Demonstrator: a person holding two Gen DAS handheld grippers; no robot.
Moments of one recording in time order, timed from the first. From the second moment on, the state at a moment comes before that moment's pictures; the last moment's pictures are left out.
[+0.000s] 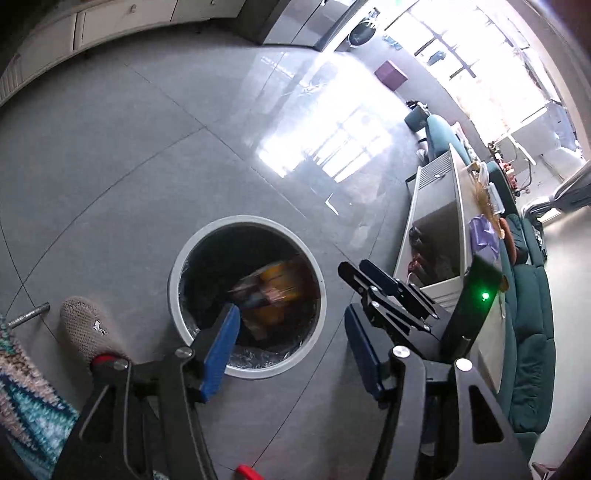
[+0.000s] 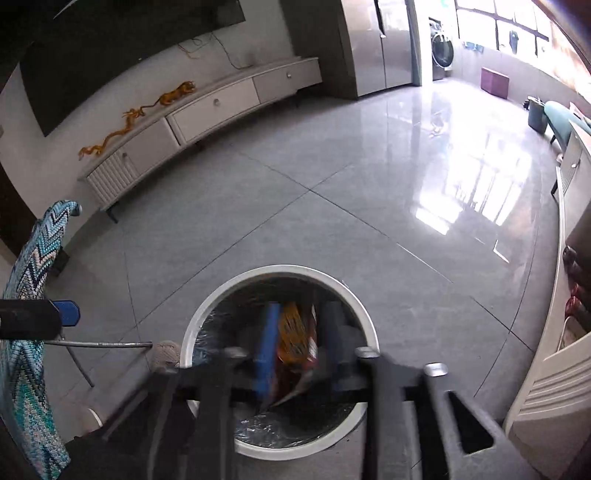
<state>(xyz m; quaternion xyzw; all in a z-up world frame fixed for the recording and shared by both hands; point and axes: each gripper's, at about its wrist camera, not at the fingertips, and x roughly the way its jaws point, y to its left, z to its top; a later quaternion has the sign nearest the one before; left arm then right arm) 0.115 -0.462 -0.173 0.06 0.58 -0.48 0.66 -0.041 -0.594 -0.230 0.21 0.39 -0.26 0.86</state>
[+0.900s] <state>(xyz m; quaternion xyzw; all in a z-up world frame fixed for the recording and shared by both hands) 0.054 -0.103 -0.001 0.00 0.33 -0.31 0.89 -0.025 -0.353 0.001 0.09 0.19 -0.03 0.98</state>
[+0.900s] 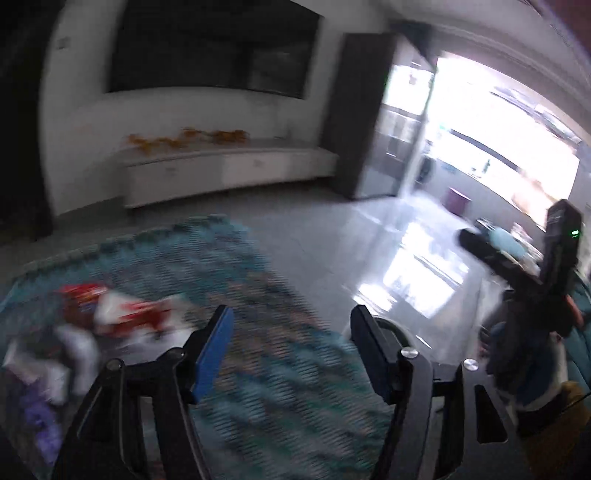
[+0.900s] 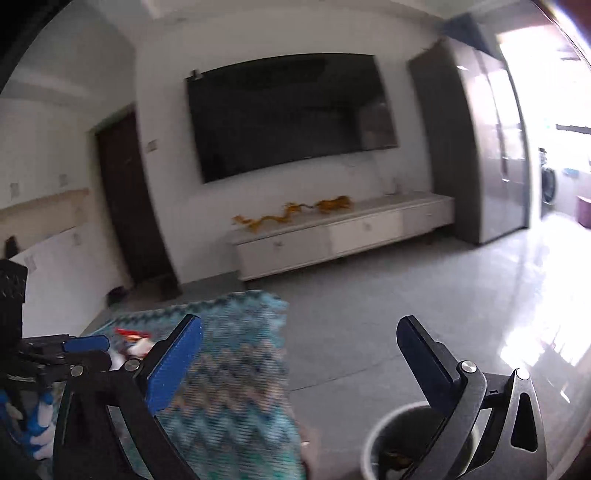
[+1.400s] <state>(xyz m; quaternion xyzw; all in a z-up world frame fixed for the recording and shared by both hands) 0.084 0.124 -0.061 -0.07 0.37 -0.12 0.92 0.076 -0.204 -0.038 0.08 0.36 0.14 0.92</state>
